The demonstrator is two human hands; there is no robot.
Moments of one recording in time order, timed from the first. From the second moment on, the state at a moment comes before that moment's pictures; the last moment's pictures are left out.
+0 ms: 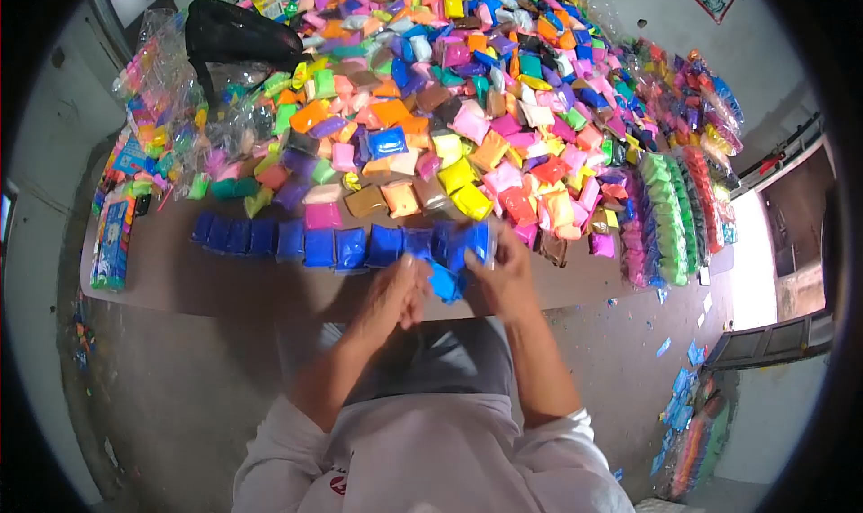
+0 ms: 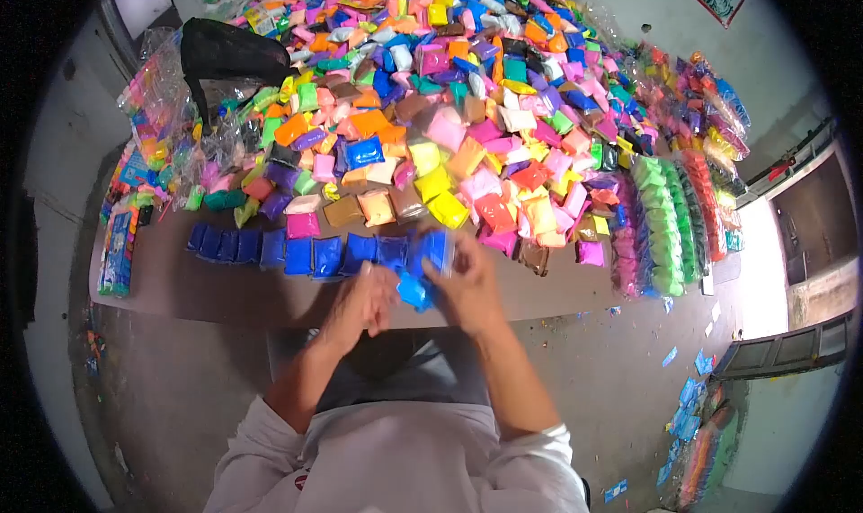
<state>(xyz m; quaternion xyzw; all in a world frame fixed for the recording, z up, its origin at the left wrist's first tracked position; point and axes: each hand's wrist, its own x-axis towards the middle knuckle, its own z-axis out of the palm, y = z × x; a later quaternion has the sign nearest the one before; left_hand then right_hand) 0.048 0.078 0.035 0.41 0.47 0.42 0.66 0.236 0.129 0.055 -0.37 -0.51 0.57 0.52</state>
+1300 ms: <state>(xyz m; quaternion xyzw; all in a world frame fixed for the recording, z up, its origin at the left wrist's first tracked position) 0.037 0.002 0.001 0.44 0.48 0.46 0.61 0.207 0.018 -0.011 -0.33 -0.32 0.74 0.49</state>
